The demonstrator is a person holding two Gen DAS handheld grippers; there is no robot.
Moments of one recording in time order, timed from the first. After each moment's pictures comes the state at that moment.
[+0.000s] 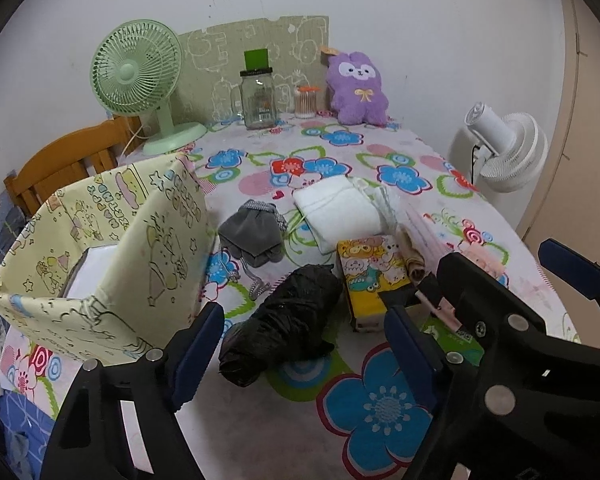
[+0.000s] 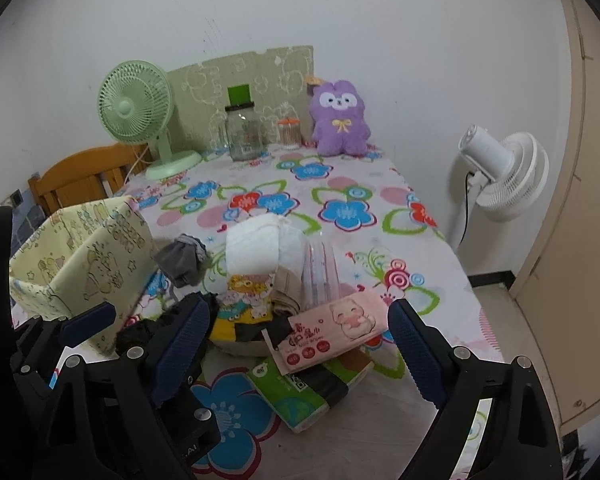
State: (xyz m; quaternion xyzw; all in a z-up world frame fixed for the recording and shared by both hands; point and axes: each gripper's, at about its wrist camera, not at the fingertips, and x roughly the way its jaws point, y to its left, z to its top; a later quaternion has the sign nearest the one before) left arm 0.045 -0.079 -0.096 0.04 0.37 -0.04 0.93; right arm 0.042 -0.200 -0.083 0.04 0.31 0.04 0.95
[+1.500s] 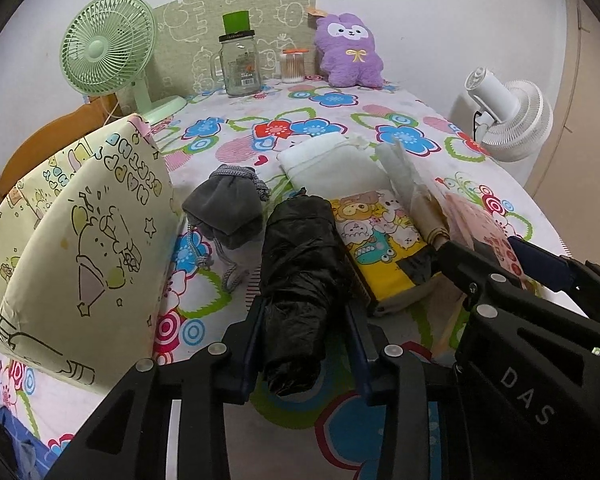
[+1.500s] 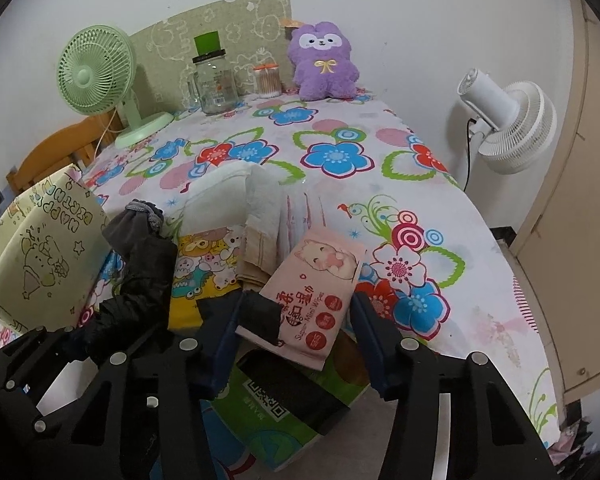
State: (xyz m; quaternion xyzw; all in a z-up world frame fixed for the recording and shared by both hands) left arm 0.078 -0.085 -0.130 0.05 0.42 -0.05 0.91; right arm 0.087 -0.205 -0.129 0.05 0.39 0.02 0.92
